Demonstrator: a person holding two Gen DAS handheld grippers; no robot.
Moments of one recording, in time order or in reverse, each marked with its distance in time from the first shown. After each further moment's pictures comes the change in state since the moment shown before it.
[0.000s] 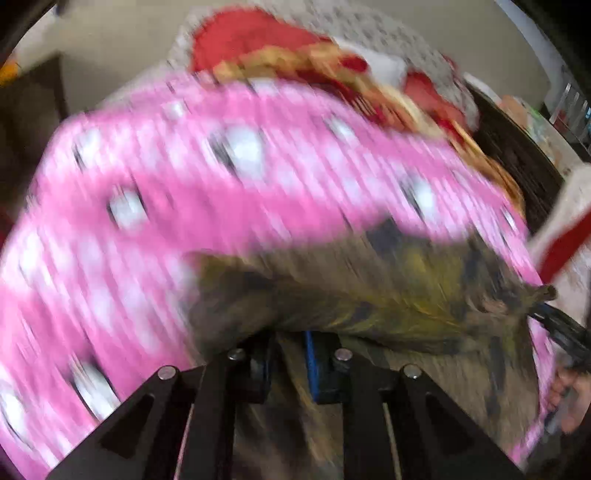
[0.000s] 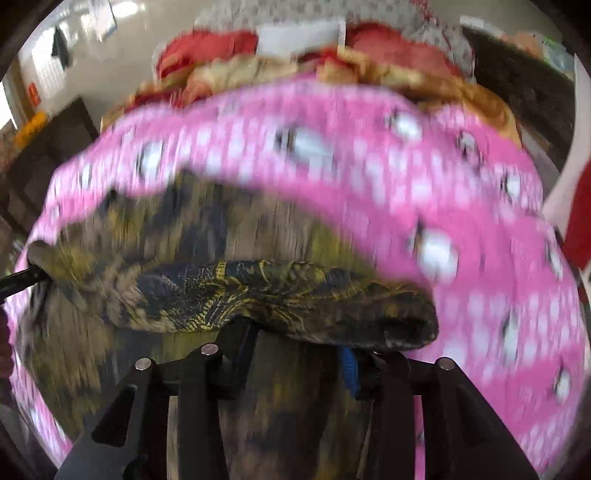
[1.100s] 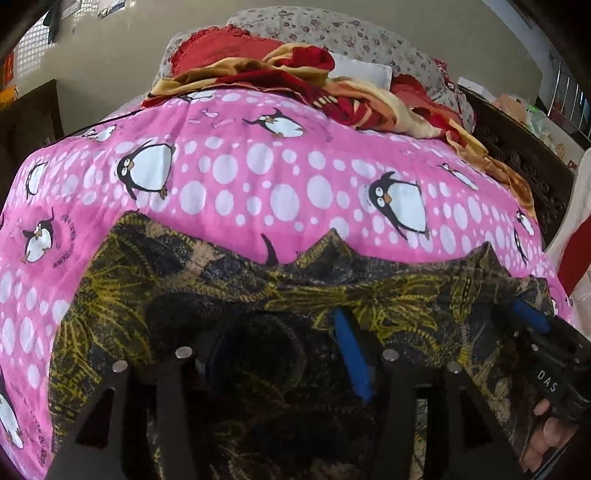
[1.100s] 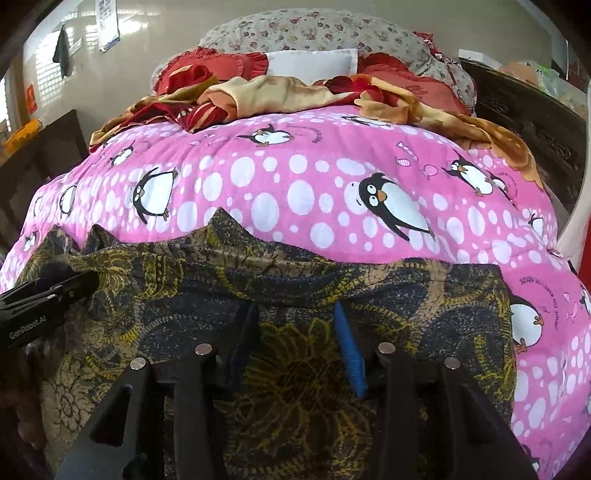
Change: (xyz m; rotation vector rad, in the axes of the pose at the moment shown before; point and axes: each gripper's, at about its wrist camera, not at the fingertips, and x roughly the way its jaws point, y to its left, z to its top) left arm 0.066 -0.077 -0.002 0.044 -0.085 -0.003; right arm 0.061 0.070 0.015 -0.015 -0.120 -0.077
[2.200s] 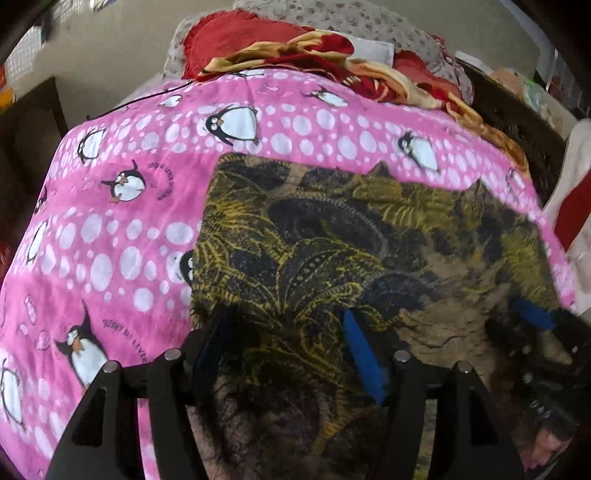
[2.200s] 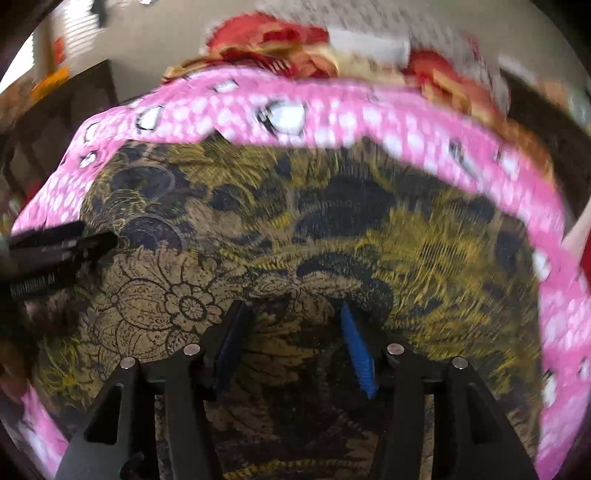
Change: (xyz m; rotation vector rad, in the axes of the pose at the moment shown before) left arm -0.071 0.058 -0.040 0.041 0.123 0.011; right arm -0.050 0.094 -0.052 -0.149 0.116 0.024
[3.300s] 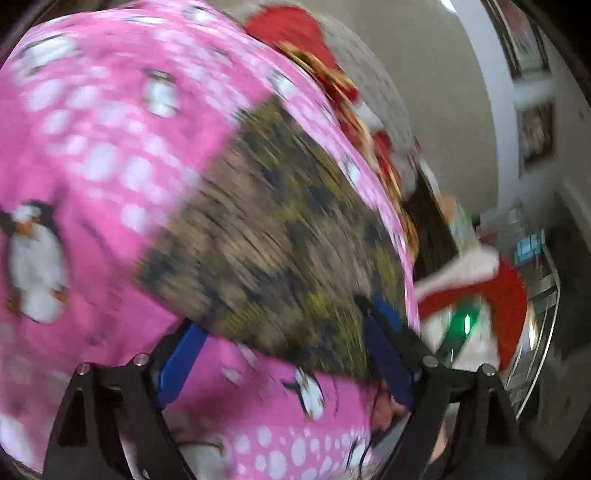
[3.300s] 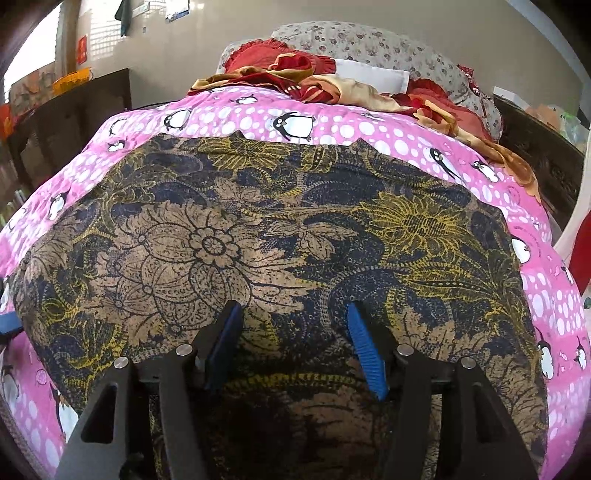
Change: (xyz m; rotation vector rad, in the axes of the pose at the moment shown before) left arm -0.071 0.045 -0.135 -0.463 -0.011 -0.570; right arm -0.026 0.009 -0.055 -0.035 -0.137 -0.006
